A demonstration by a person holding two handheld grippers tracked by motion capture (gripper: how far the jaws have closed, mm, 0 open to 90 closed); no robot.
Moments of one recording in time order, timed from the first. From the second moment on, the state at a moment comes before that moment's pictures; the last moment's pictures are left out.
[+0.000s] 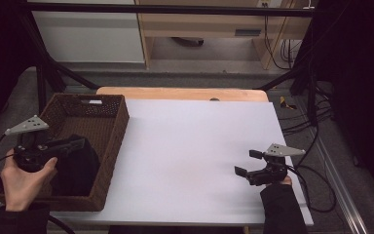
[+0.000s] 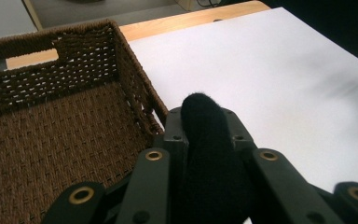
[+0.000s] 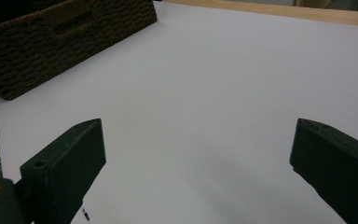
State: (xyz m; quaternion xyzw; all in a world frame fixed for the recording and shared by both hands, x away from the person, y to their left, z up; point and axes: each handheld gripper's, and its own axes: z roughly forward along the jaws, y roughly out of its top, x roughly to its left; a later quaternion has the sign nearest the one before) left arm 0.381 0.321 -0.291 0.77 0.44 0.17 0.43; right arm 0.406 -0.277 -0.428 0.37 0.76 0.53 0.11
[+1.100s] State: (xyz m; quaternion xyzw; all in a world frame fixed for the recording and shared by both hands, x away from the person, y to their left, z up) left arm 0.407 0.328 -0.236 0.78 0.42 0.17 0.43; right arm 0.407 -0.277 -0.428 0.37 0.76 0.53 0.11
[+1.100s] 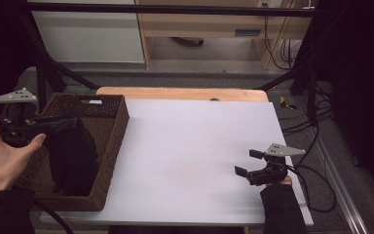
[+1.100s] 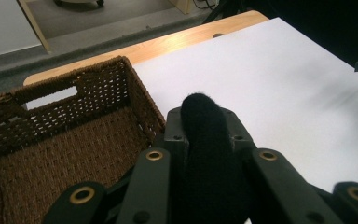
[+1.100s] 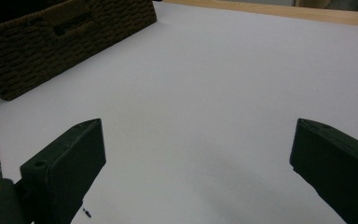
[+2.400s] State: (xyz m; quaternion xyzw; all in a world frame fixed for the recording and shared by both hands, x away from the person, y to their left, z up) left arm 0.421 0.324 -0.172 0.77 0.40 0.21 0.45; right arm 0.407 -0.277 -0.428 0.37 0.76 0.53 0.11
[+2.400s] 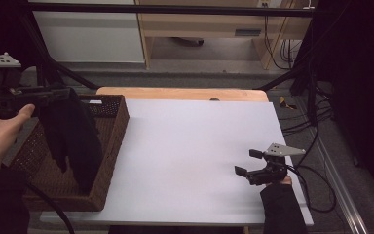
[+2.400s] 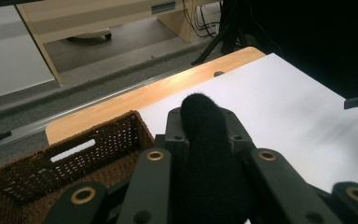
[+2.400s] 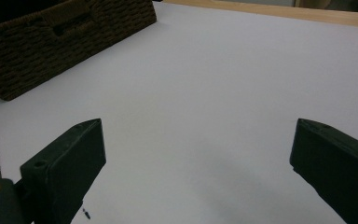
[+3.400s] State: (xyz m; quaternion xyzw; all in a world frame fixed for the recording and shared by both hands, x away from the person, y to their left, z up) left arm 0.422 0.287 -0.143 0.78 0.36 0.21 0.47; right arm 0.407 -0.277 -0.428 0.37 0.76 0.53 0.11
